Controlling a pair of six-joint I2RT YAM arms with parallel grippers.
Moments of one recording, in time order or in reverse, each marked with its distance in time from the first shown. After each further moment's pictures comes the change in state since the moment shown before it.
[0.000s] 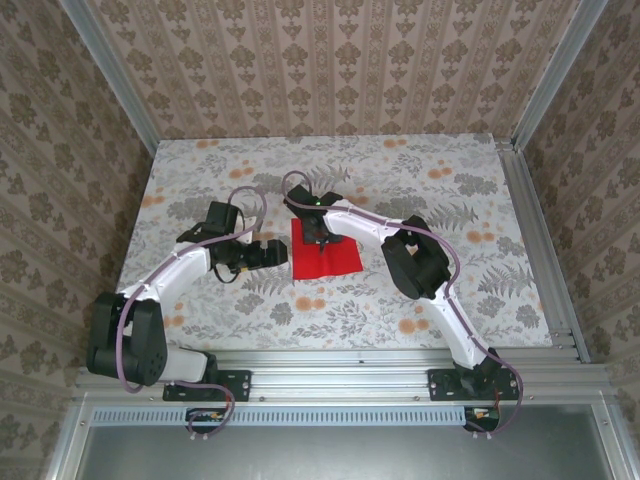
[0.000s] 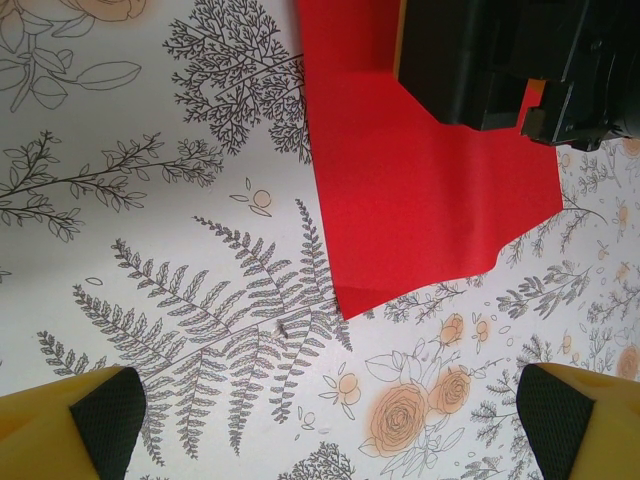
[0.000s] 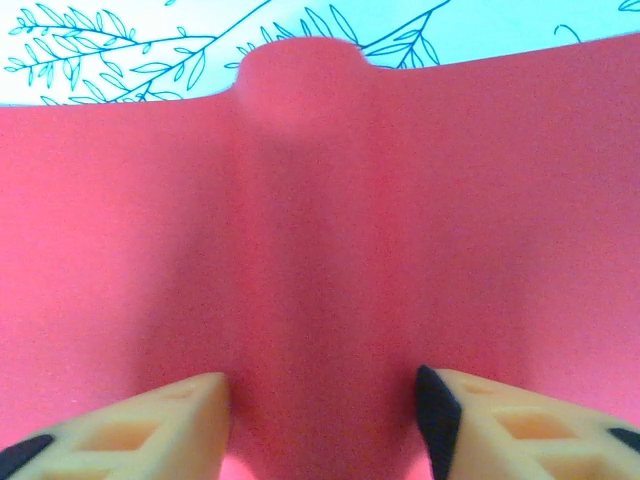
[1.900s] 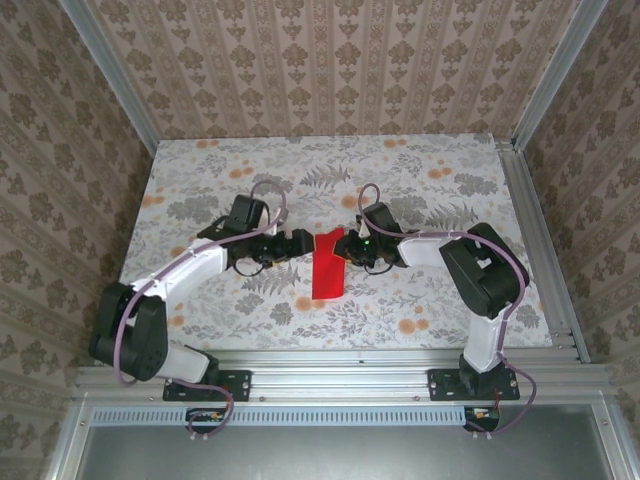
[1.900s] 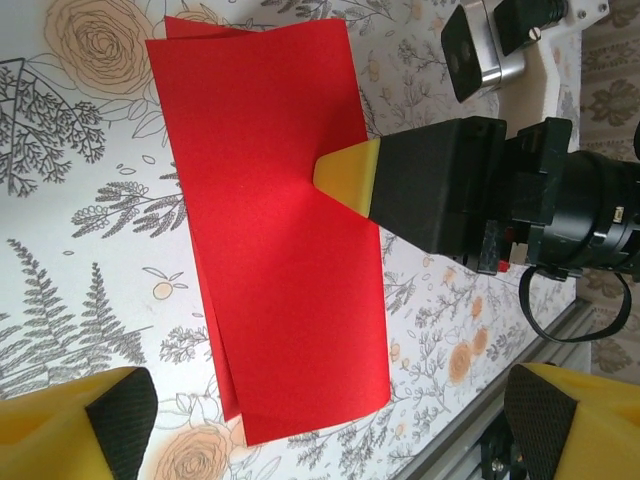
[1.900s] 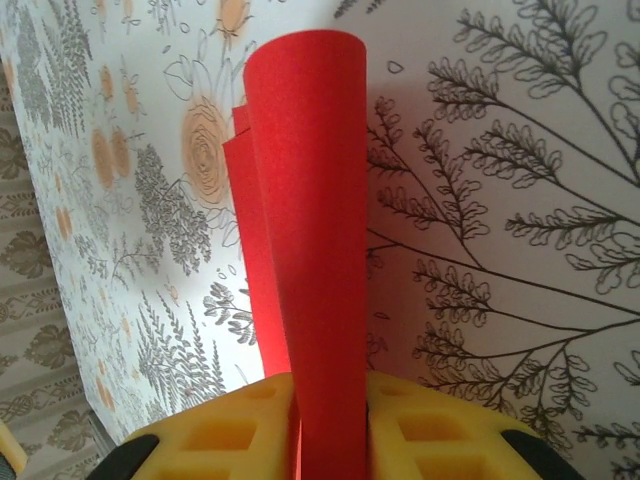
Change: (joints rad) left arm -0.192 0.048 0.055 0.172 0.106 -0.287; right arm -0.228 -0.496 -1.005 0.949 -0.727 0.233
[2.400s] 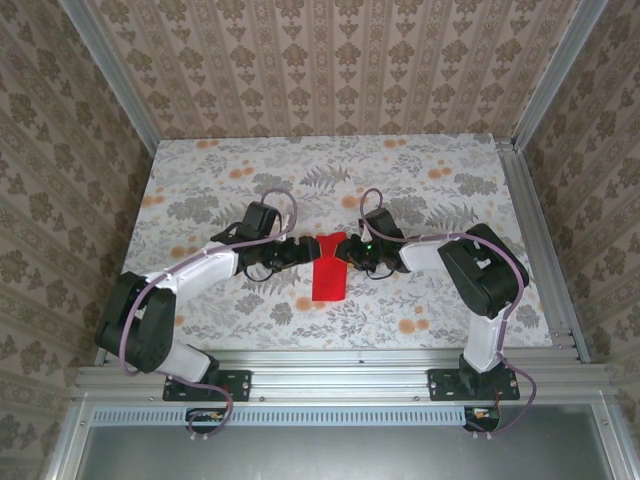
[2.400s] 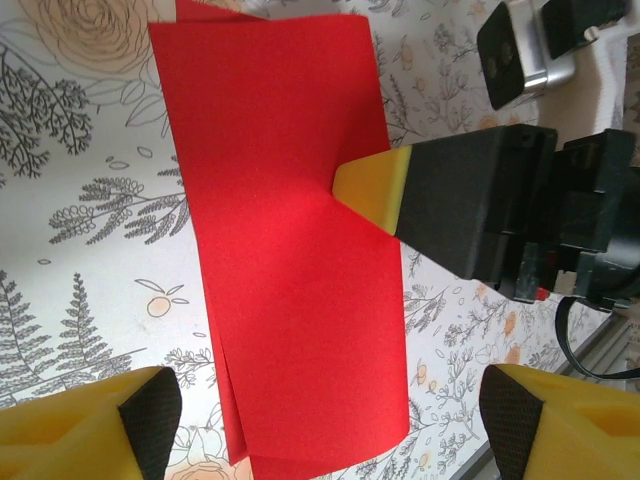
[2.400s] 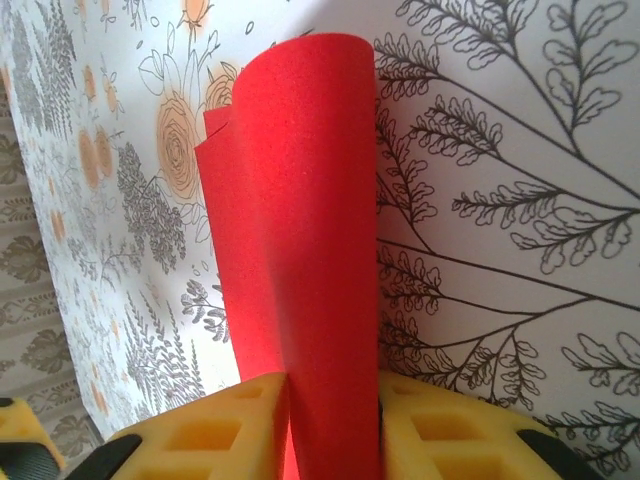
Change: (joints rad) left arm -0.064 0.055 -0.039 0.089 -0.076 -0.051; right arm -0.001 0.001 -0.066 0.095 0.010 0.026
